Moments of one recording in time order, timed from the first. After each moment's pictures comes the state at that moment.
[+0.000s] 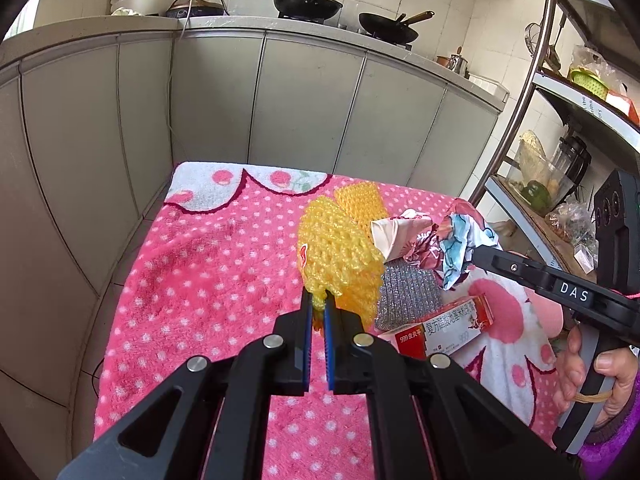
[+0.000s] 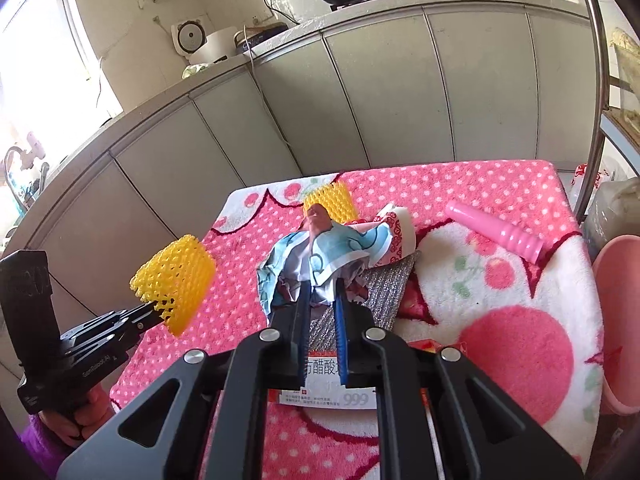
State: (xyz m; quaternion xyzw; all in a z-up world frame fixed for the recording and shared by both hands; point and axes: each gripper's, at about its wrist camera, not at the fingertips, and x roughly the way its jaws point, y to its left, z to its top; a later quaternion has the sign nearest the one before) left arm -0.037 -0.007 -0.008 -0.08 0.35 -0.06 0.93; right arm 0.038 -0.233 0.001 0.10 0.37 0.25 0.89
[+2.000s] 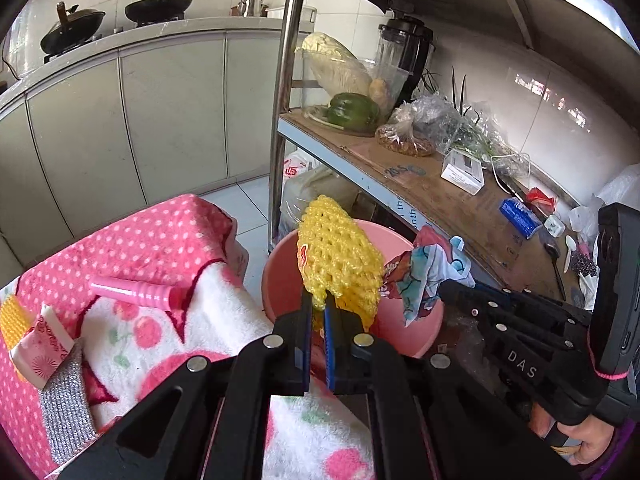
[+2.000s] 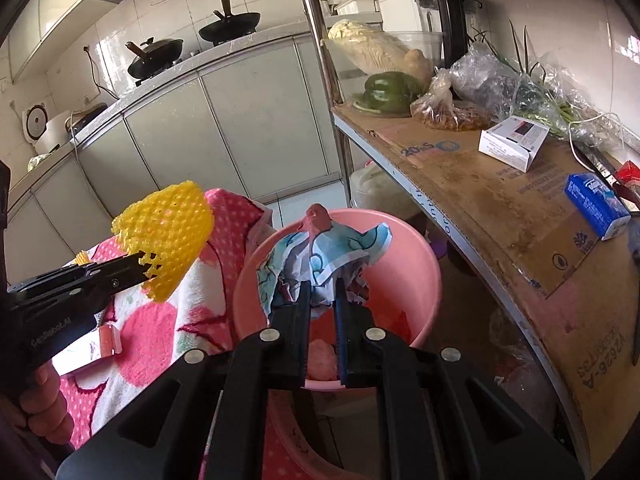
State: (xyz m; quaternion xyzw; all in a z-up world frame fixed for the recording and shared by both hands) left arm 0.037 -0.362 -0.006 0.06 0.37 -0.32 0.87; right arm -0.018 -0.504 -0.032 0.13 0.34 -0.07 0.93
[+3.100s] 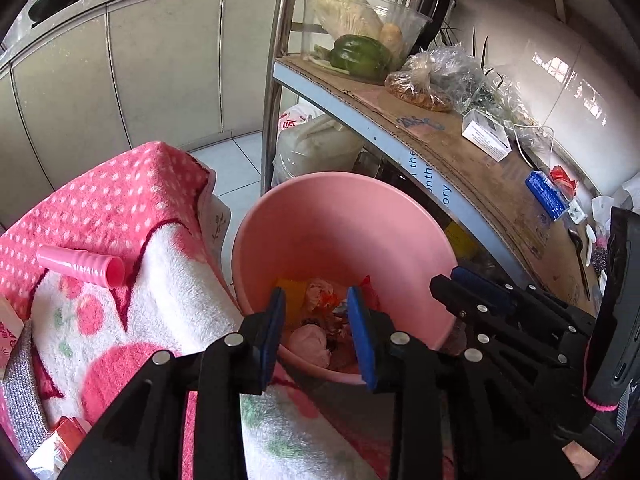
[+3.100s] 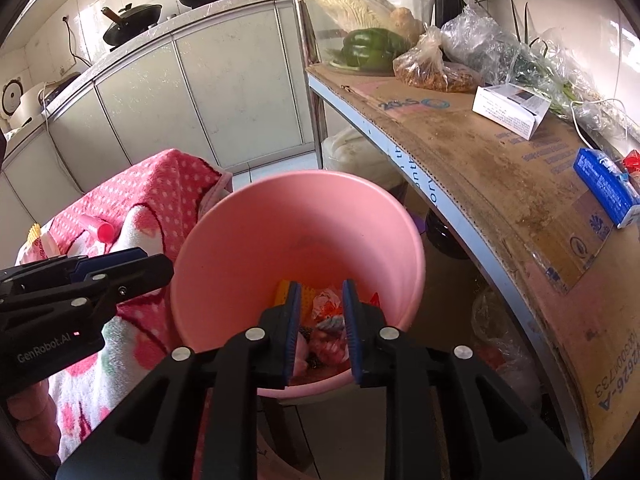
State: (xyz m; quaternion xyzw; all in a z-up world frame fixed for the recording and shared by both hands) left arm 0.060 -0.394 -0.050 0.06 0.44 -0.30 0.84; right arm 0.006 -0.516 -0.066 0.11 0.38 -0.09 0.91
